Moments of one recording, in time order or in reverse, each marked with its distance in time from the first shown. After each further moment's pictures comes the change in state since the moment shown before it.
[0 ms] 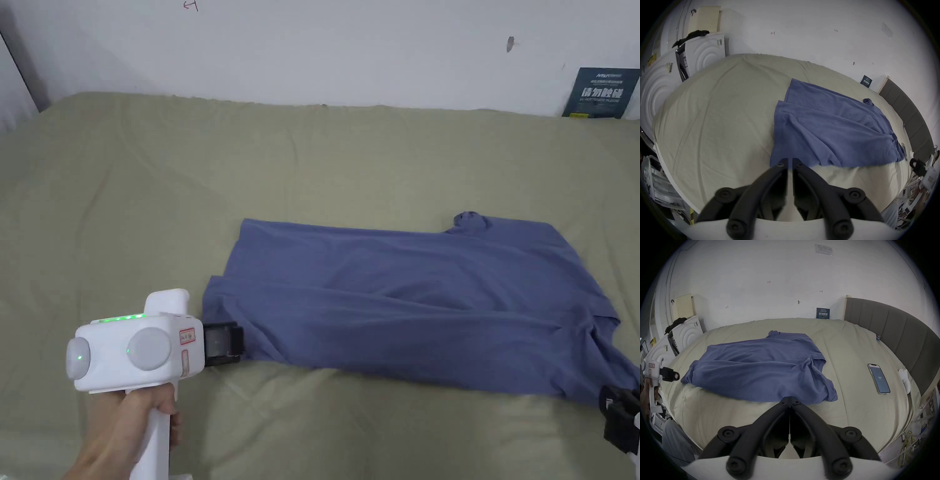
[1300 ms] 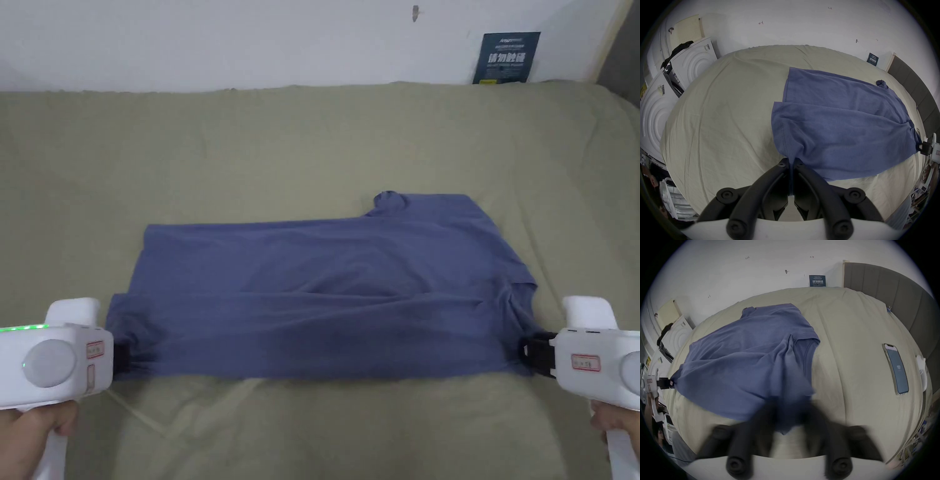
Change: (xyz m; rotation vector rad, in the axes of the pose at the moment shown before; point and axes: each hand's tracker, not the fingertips) left arm 0.025 0.022 -0.011 -0.029 0.091 -0.184; right arm 0.064 0.030 -0.100 -0.250 0.037 -0.084
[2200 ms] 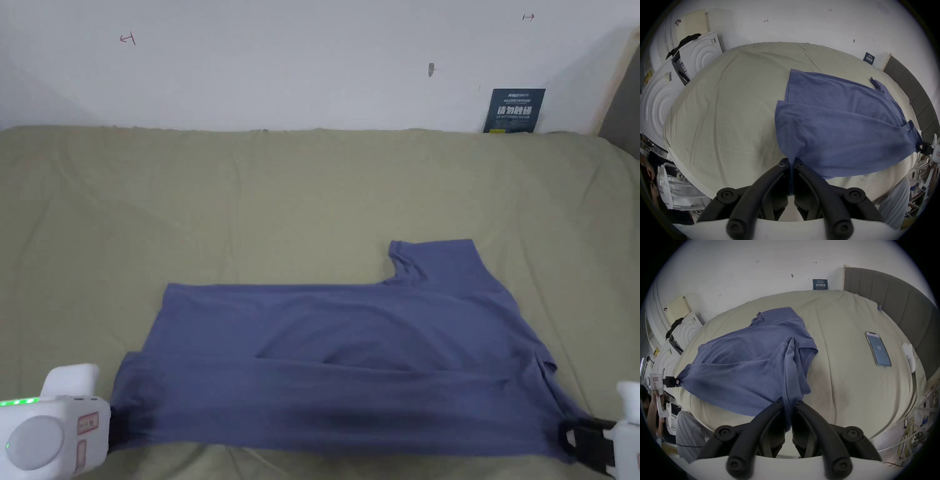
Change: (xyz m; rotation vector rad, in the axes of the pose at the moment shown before) left arm -0.026 -0.111 0.093 -0.011 -0.035 0.063; right arm 0.006 -0.091 0.107 -0.012 0.042 -0.010
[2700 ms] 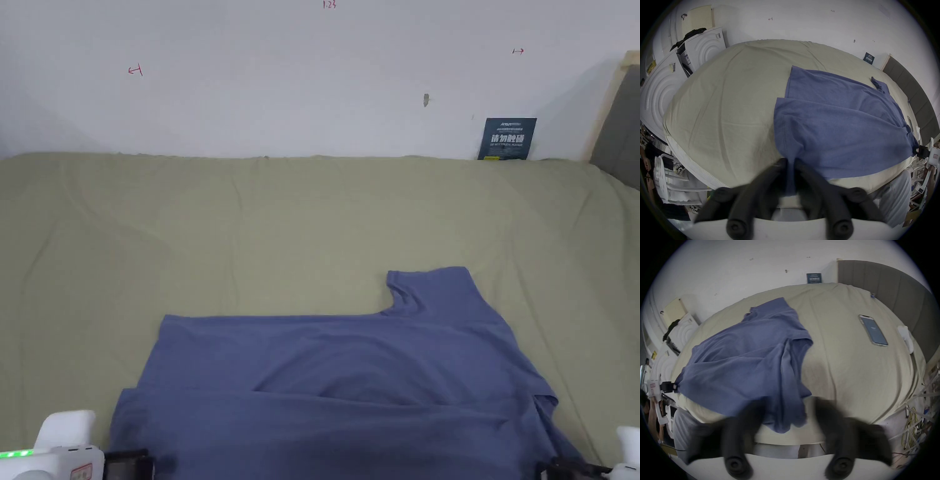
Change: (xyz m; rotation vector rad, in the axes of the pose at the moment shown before) left arm -0.006 -0.019 -0.005 -0.018 -0.009 -0.021; right arm 0.010 -0.026 -0.007 -0.004 -0.080 -0.099
